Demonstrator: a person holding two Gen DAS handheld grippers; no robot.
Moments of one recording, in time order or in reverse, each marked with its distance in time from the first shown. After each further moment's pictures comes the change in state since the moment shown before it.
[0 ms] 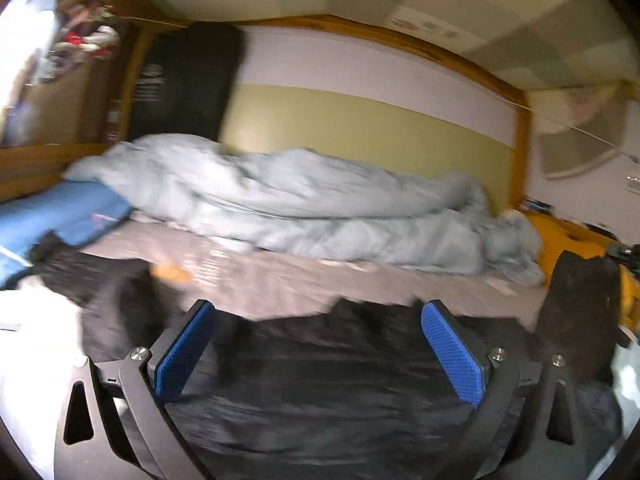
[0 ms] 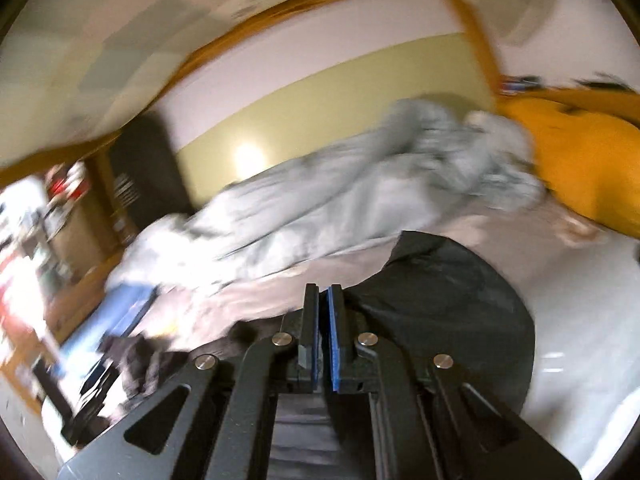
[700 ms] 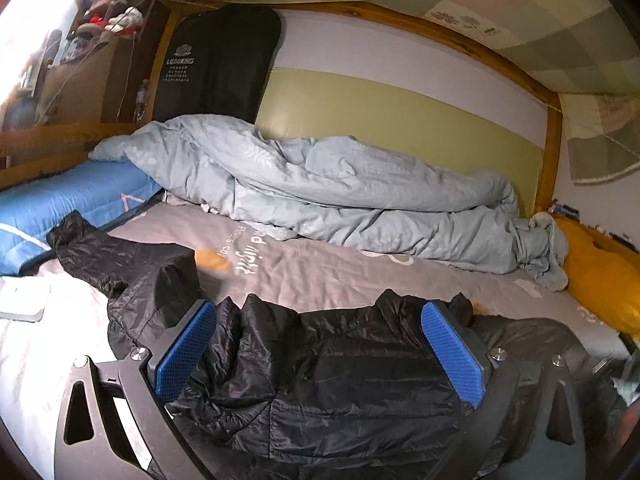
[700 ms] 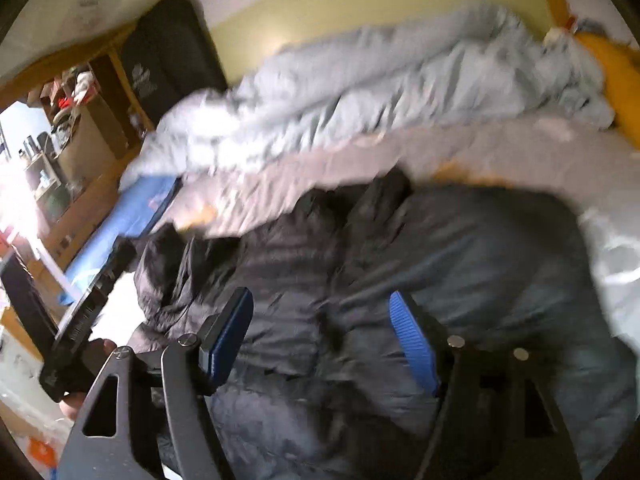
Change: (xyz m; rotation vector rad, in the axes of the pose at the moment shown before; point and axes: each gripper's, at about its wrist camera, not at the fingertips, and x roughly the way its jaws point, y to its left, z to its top) left arm 0.015 0.045 -0.001 -0.035 0.057 0.057; right arm 0.081 0.120 -0.111 -0.035 0.308 0.003
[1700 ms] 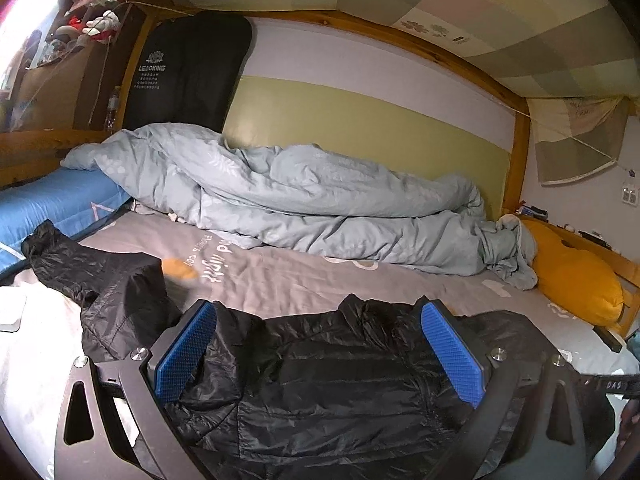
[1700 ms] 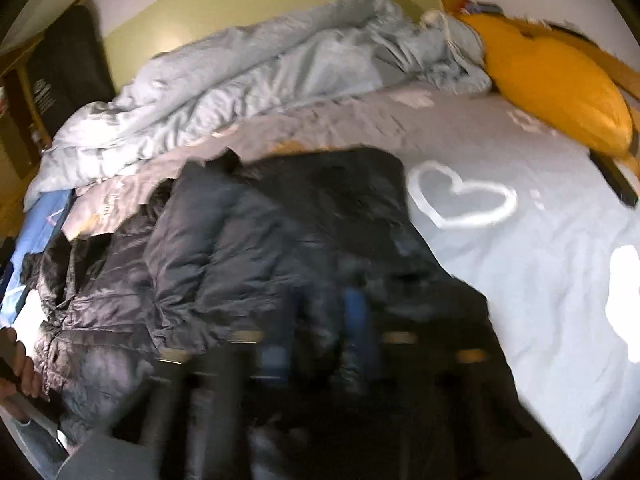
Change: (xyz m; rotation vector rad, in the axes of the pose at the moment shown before) left arm -0.012 -0.011 0.001 0.013 -0.028 -0.122; right arm -0.042 -0.091 -0.034 0.102 0.040 -0.340
